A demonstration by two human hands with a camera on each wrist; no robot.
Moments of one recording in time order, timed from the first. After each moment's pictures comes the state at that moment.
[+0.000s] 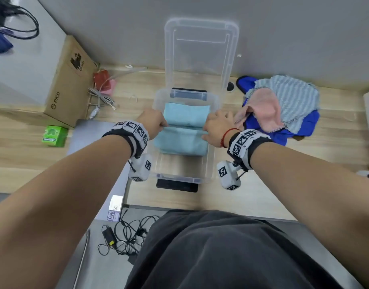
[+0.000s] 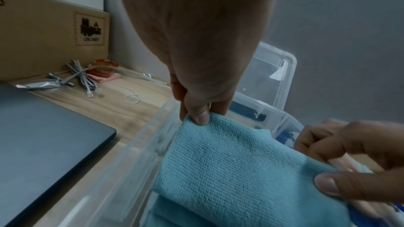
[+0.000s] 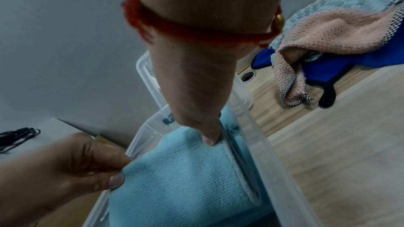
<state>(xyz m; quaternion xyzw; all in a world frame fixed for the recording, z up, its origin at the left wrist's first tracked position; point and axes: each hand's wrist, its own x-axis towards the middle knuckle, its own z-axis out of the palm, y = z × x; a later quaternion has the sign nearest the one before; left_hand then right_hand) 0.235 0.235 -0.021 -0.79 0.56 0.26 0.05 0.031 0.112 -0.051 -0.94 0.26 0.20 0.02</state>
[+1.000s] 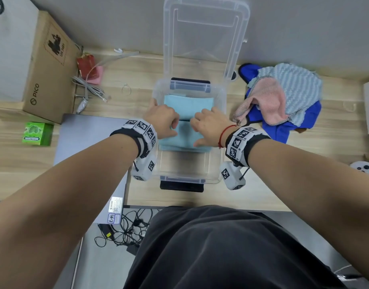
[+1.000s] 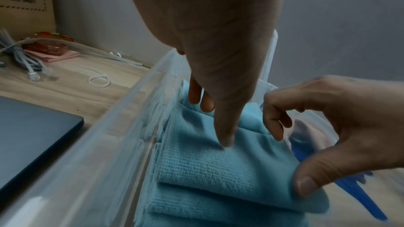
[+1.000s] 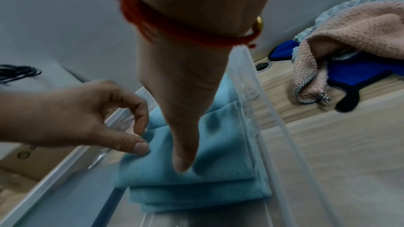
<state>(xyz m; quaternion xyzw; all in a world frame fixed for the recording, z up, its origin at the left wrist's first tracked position) 0.240 0.212 -0.059 -0.71 0.67 0.20 0.11 0.062 0.120 -0.058 -0.97 0.13 0.20 0.00</state>
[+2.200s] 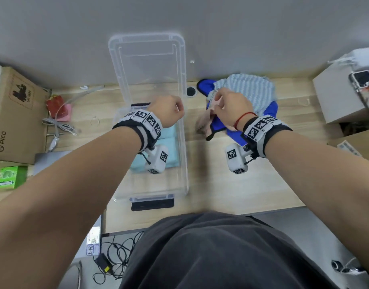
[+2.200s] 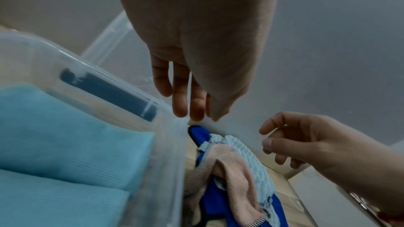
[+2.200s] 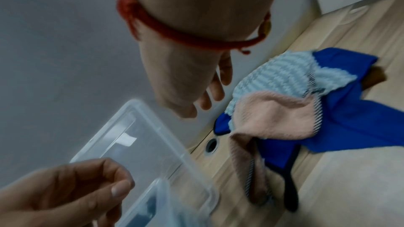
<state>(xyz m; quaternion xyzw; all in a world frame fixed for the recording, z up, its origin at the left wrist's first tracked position) 0.155 0.093 -0.011 -0.74 0.62 0.25 -0.08 -0.059 0.000 -0.017 -0.84 0.51 -0.02 0.19</state>
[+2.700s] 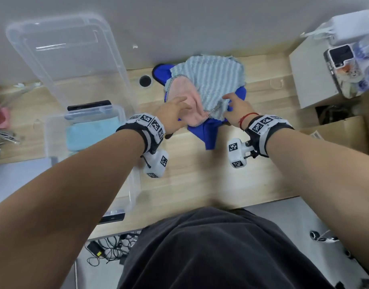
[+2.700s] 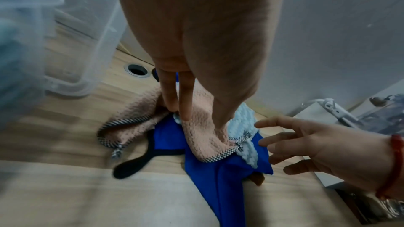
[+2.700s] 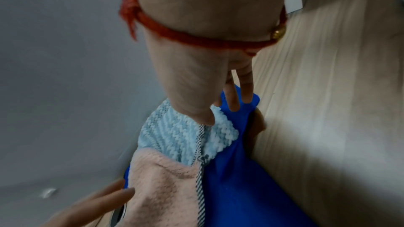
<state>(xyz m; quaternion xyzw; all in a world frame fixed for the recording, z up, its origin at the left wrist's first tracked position) 0.011 0.002 -0.083 -0.66 0.67 0.33 -0.01 -0.223 -0.089 -0.101 -0.71 0.60 0.07 0.36</state>
